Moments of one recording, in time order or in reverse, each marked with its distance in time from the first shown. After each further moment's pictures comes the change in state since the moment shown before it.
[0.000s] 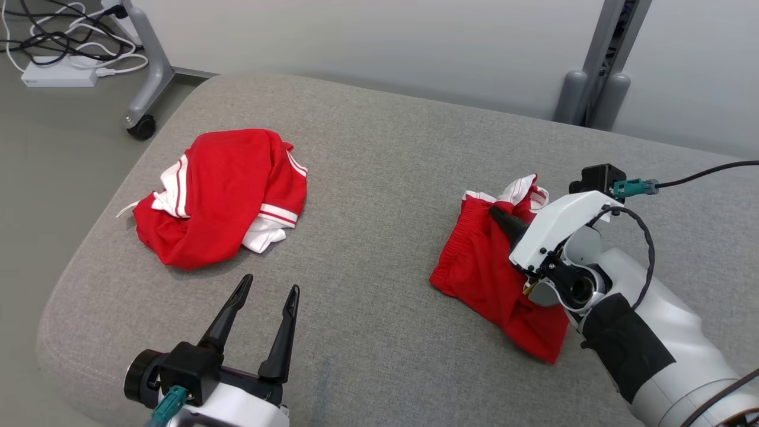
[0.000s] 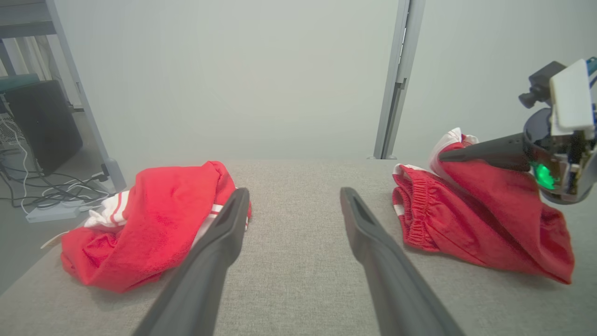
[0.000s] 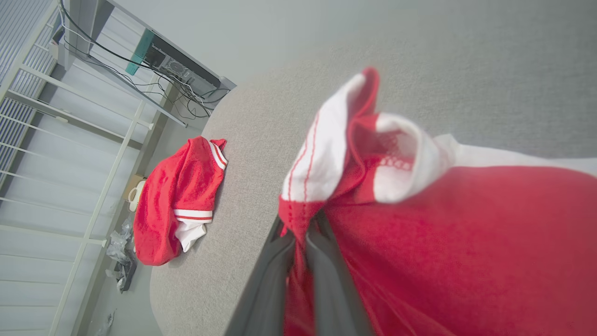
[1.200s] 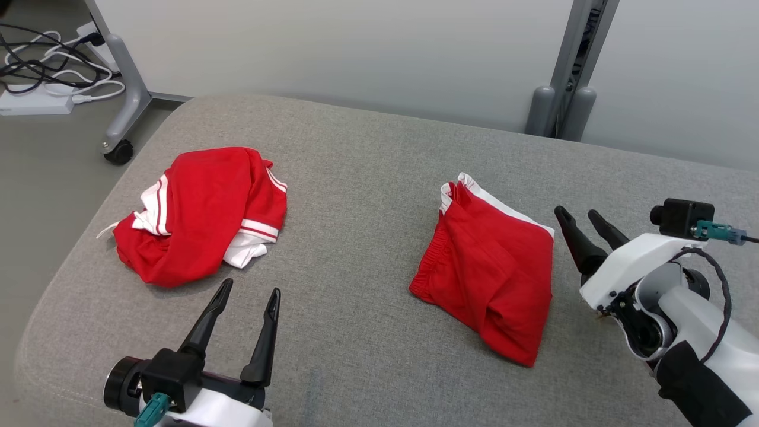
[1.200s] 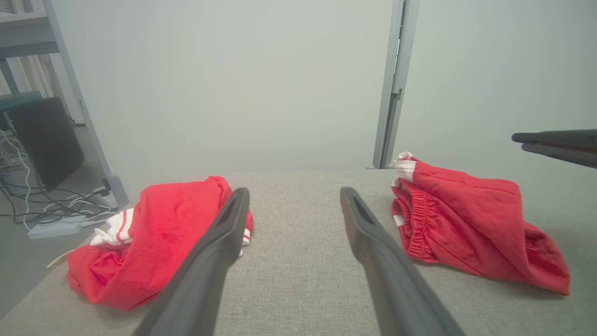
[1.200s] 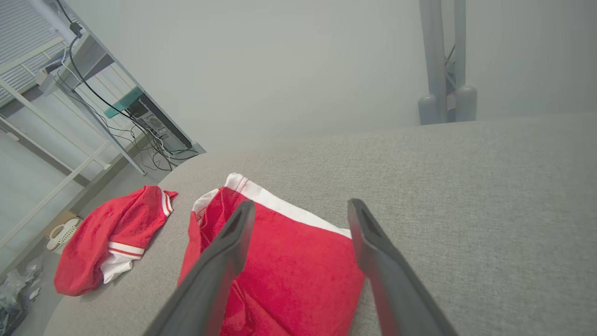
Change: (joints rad) left arm 0.027 0.015 0.041 -0.019 0.013 0.000 0.000; right arm 0.159 -0.261 0.154 -0.247 -0.038 0.000 -0.337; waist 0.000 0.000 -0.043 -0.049
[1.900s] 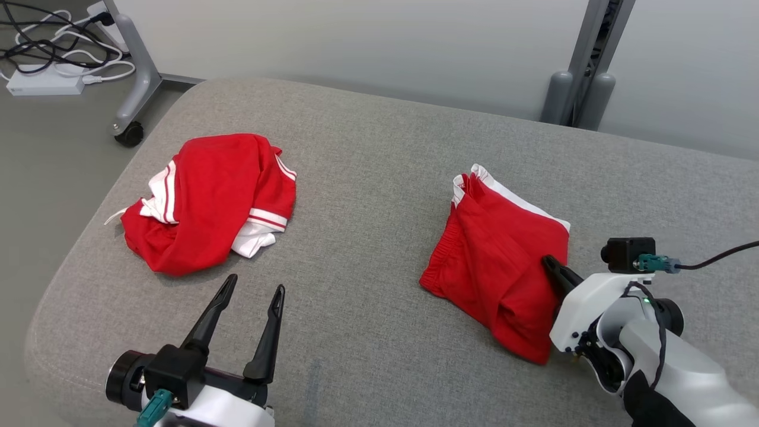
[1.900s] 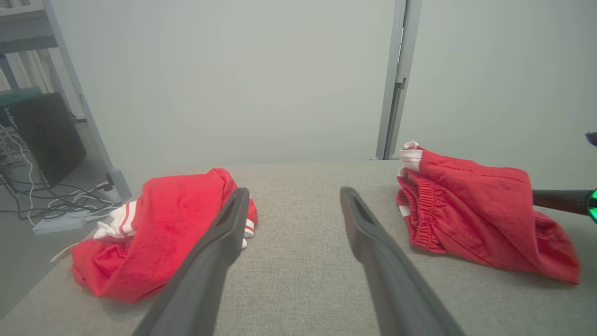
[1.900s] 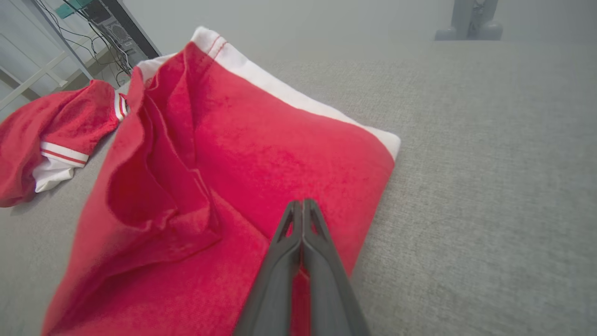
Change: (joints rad) left arm -0.011 0.009 -0.018 -0.004 0.000 0.000 0.000; right arm -0.012 0.107 0.140 0.221 -0.104 0.000 -0.038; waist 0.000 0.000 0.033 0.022
